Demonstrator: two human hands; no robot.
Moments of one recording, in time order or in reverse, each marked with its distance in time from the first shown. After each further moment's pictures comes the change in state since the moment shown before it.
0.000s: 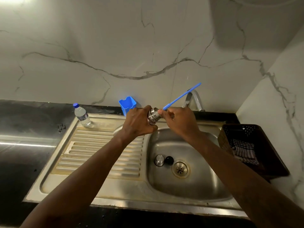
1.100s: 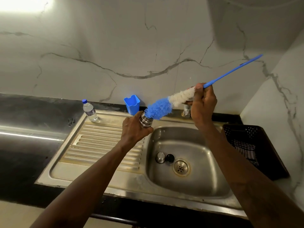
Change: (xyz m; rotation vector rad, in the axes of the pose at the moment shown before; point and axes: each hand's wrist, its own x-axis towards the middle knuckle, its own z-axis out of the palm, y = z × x) left_hand -0.054 0.009 0.012 -0.128 0.065 -0.311; right_hand 0.012 0.019 -0.052 0.652 0.471 0.207
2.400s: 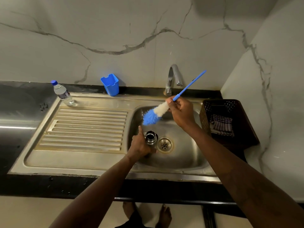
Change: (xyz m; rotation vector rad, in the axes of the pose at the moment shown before) left_hand -0.116 0.031 0.120 -0.162 -0.657 -0.397; right_hand -0.070 0.089 -0.060 -0.180 -0.388 0.230
